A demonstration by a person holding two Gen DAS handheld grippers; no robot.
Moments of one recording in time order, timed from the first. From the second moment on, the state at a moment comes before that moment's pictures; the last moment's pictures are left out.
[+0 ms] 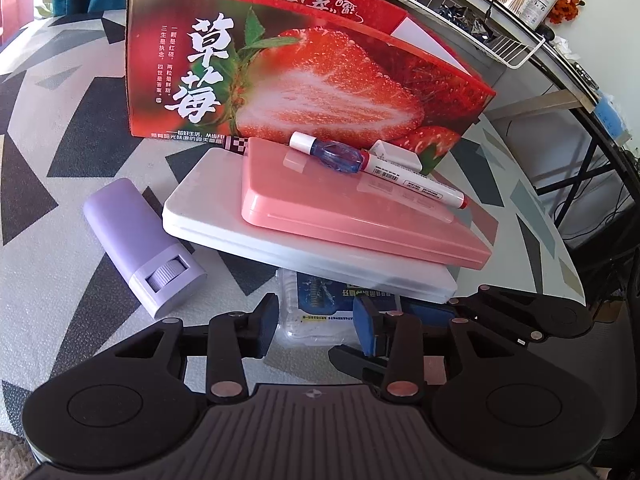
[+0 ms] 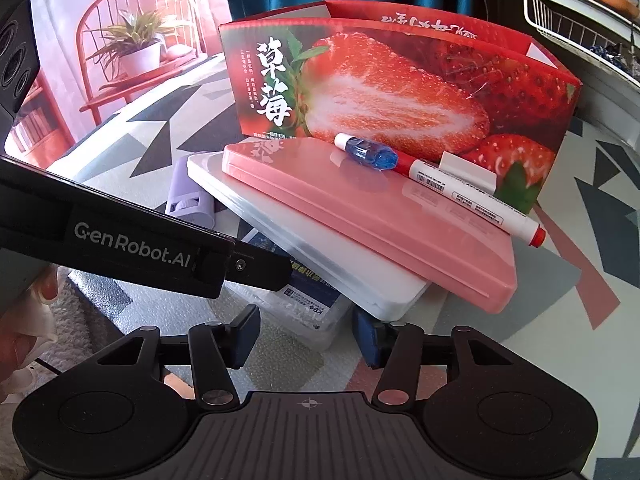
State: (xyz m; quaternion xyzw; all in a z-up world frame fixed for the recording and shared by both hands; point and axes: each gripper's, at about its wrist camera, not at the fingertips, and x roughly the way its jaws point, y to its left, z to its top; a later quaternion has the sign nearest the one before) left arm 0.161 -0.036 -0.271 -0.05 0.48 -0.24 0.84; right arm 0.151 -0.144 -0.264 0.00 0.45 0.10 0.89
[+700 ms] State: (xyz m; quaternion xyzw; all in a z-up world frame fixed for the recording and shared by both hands) left arm 0.131 -0.011 -0.244 -0.07 0.51 -0.22 0.83; right arm 0.127 -0.123 -0.241 -0.03 0.46 0.16 0.88
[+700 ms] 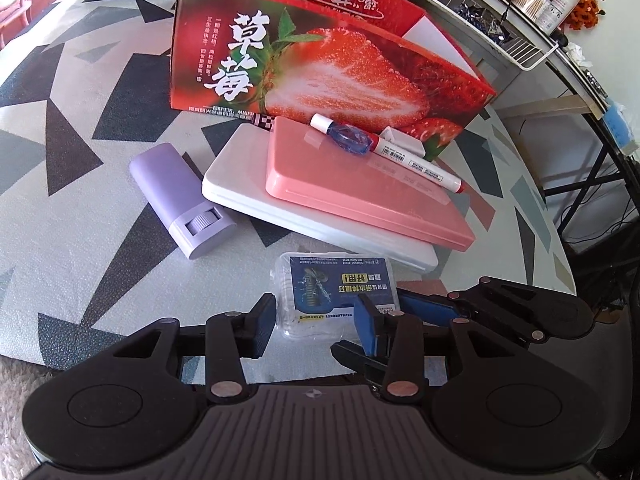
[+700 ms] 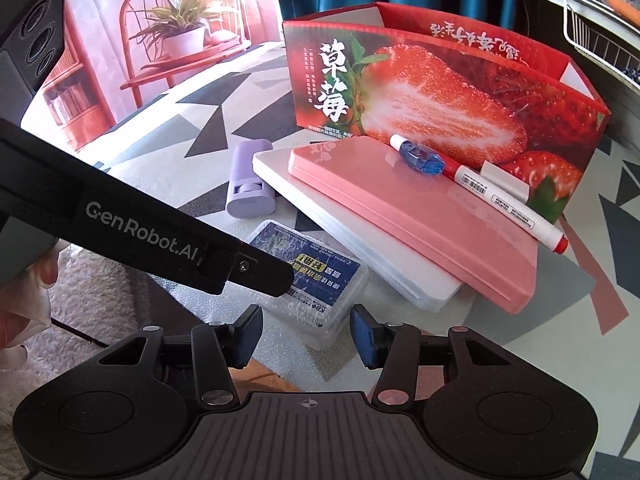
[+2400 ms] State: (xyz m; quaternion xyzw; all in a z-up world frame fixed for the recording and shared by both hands) left arm 0.357 -0.066 -0.154 -0.09 0.47 -0.21 0.86; right arm 0.352 -0.184 -0.154 -0.08 0.37 0.12 0.92
